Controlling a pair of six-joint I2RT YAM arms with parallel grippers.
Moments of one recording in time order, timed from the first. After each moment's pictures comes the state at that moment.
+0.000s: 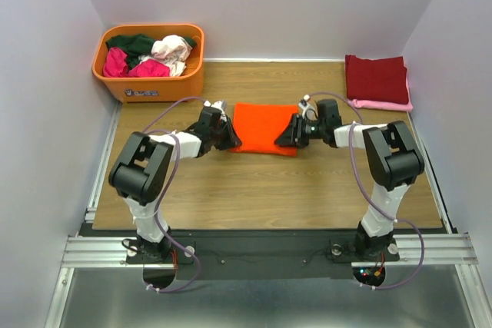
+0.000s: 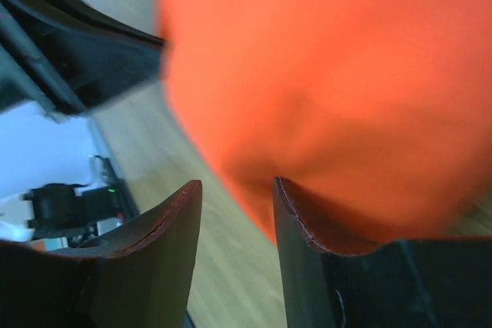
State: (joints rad) left arm -0.44 1.73 0.90 0.15 0.21 -0.62; right arm 0.26 1.86 0.99 0.21 -0.84 0.59
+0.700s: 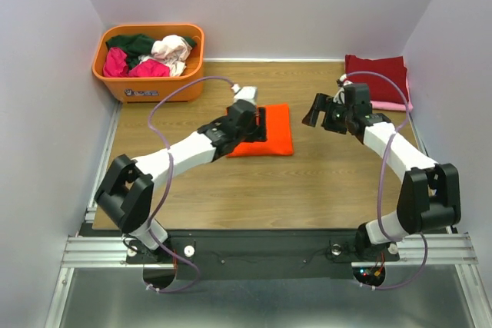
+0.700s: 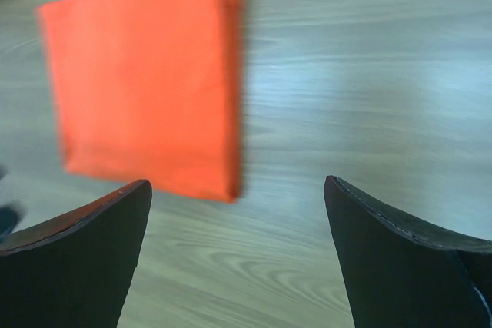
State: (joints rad) left arm -0.72 1.54 1.05 -0.16 -0.21 -0.54; right arm 0.17 1.49 1.02 -0.24 -0.34 0.42
